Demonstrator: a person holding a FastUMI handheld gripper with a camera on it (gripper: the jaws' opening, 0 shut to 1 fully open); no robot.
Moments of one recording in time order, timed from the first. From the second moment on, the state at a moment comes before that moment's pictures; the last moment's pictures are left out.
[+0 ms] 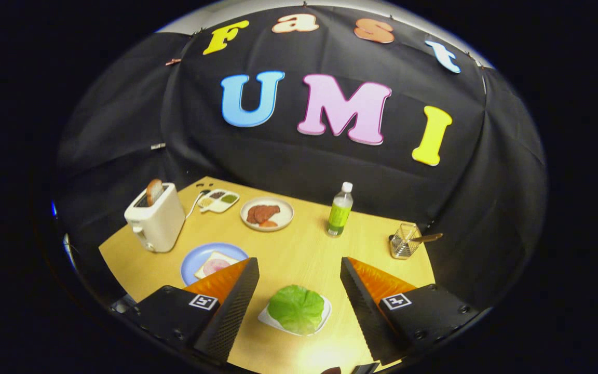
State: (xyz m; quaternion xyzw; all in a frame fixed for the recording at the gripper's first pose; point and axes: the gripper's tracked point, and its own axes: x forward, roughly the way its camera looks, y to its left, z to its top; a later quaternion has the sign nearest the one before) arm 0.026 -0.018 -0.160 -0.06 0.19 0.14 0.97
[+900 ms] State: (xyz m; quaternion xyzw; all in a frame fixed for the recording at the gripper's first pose) arm 0.057 -0.026 -0.371 -0.08 0.40 0.23 0.88
